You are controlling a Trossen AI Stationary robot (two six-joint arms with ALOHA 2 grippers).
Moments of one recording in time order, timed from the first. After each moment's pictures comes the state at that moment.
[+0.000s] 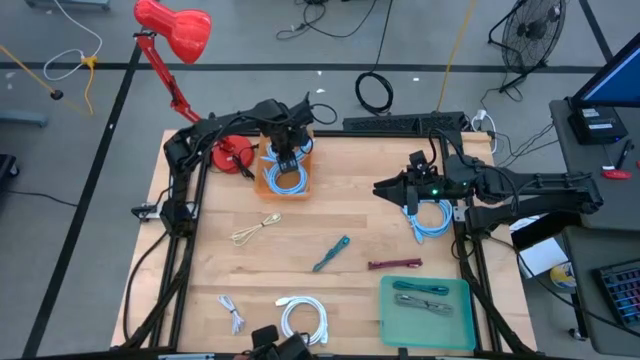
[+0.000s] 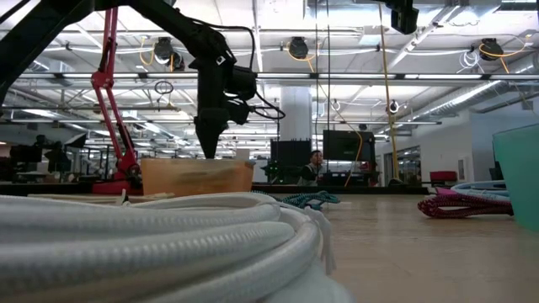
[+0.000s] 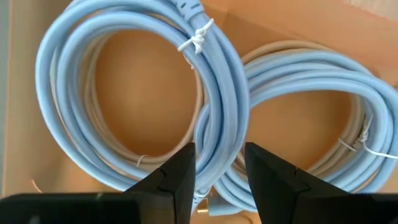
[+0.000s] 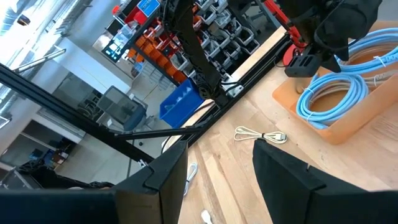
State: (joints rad) left arm 0.62 2.01 1.67 -1.15 0.00 0.31; right arm 0.00 0.89 0.89 -0.18 0.05 0.81
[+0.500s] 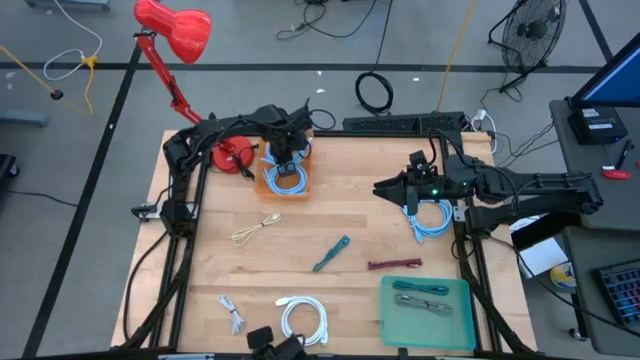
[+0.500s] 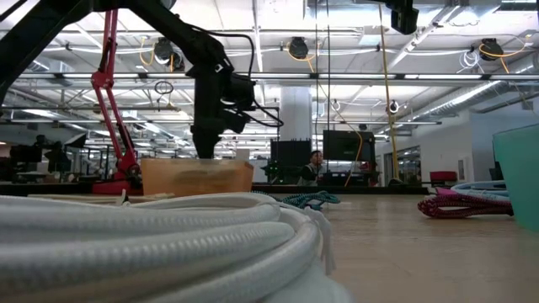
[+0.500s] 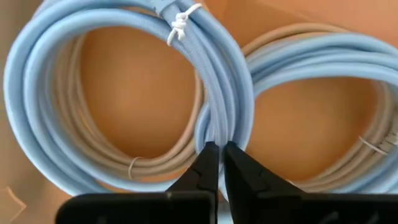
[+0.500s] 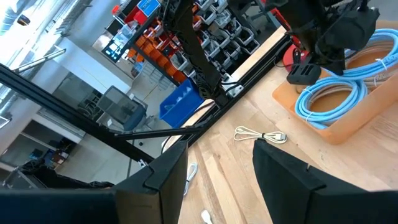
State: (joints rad) left arm 0.62 2.01 1.58 -1.11 -0.01 0.31; right arm 0.00 0.89 0.89 -0.18 0.05 0.81
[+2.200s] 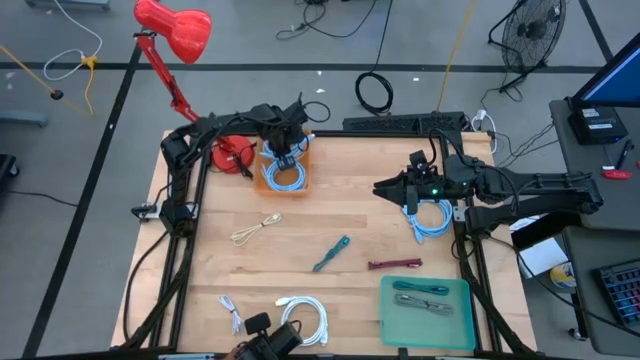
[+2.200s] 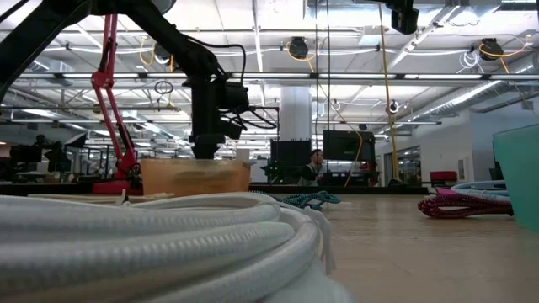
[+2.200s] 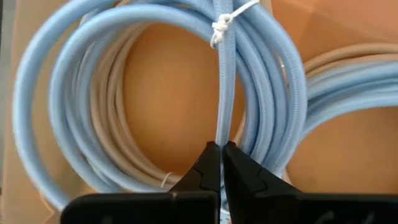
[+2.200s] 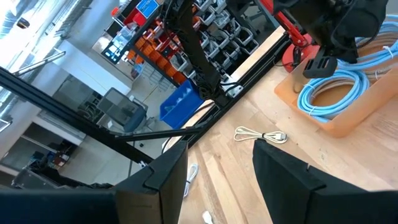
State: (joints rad) left arm 0.69 2.01 1.51 -0.90 -0.12 0.33; right arm 0.00 0.89 0.89 -0.18 0.06 0.82
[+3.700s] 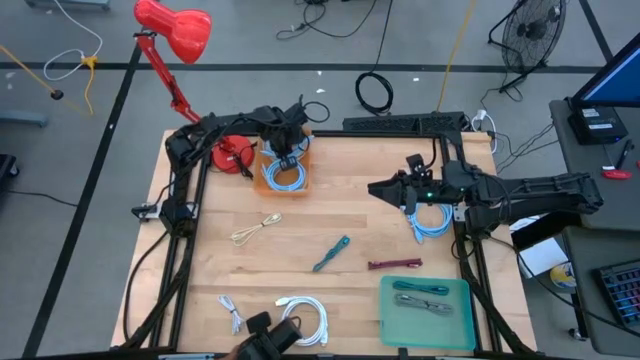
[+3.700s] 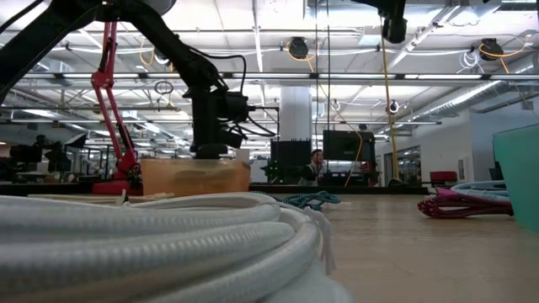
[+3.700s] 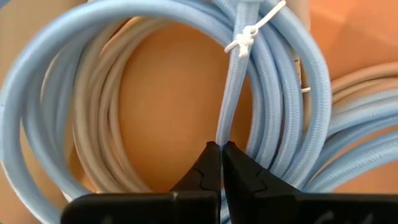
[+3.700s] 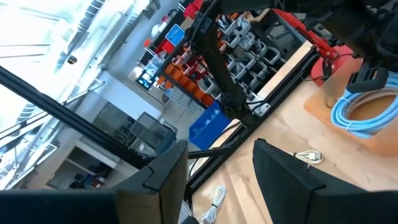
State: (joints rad) left arm 0.71 2.06 1.49 -0.84 -0.07 0.31; right arm 0.00 0.89 0.73 0.15 0.05 0.88
